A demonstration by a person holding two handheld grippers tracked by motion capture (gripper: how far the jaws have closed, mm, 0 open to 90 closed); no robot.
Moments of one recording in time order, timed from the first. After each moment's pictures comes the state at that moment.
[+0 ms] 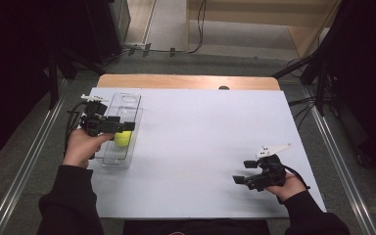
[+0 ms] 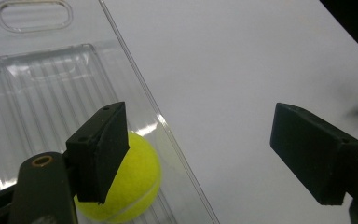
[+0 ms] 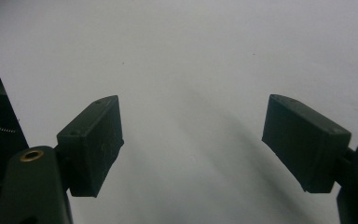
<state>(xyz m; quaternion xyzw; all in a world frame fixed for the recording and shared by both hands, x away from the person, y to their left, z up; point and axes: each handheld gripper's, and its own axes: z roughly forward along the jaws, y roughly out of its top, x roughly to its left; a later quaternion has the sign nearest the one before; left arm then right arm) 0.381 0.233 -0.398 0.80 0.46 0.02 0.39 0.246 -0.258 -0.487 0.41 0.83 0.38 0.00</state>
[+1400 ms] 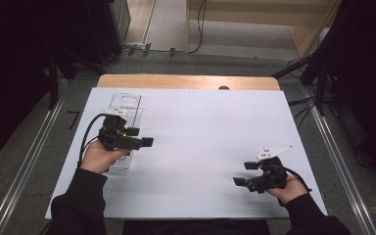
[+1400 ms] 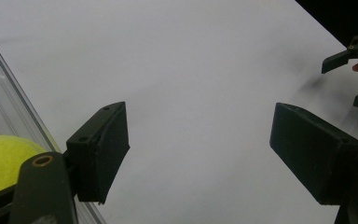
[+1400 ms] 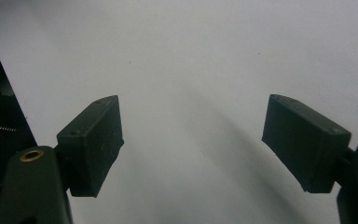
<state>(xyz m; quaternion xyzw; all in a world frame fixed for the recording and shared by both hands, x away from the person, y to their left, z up) 0.345 0.190 -0.406 0.83 0.39 -0.01 0.40 0.239 -0.257 -0.483 0.41 0.83 0.38 0.01</state>
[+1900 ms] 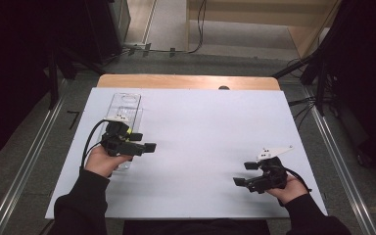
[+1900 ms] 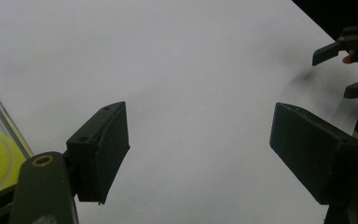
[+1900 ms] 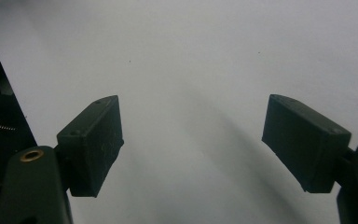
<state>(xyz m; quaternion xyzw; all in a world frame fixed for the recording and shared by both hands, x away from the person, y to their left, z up) 0.334 0.185 -0.417 0.83 0.38 -0.02 0.40 0.238 -0.257 -0.483 0.41 0.83 0.38 0.01</state>
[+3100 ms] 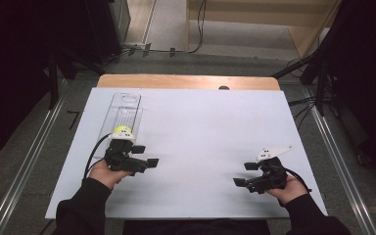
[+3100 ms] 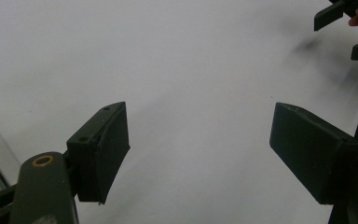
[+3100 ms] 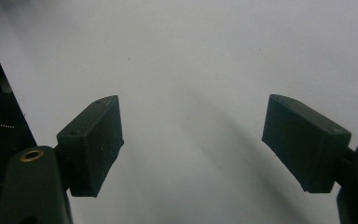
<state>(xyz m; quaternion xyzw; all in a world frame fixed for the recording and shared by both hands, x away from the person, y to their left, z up) 0.303 0.180 -0.442 0.84 0.36 0.00 0.40 0.238 -0.257 -0.484 0.41 0.83 0.38 0.01</state>
